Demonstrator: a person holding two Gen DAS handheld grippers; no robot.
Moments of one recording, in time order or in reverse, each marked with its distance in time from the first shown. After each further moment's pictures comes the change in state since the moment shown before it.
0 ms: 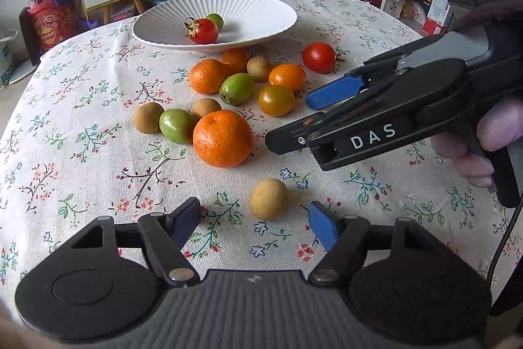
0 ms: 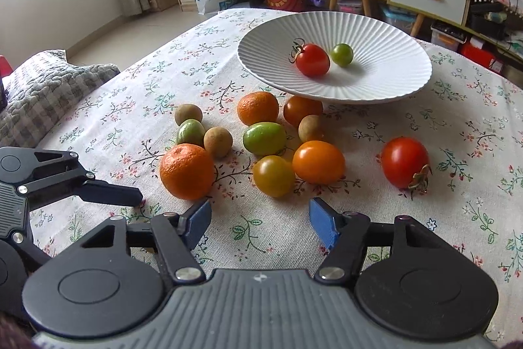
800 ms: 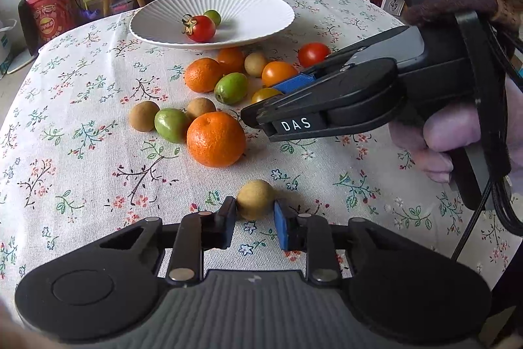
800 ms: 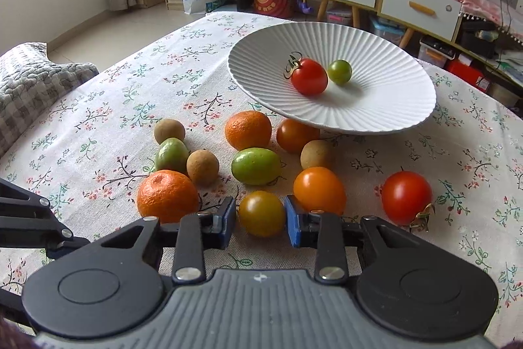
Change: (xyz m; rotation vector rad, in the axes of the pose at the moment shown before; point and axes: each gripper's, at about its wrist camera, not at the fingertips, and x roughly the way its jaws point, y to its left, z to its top) left arm -0.003 -0.003 0.007 -0.019 0.035 -0.016; right arm 0.017 0.010 0.015 -0.038 -0.011 -0.095
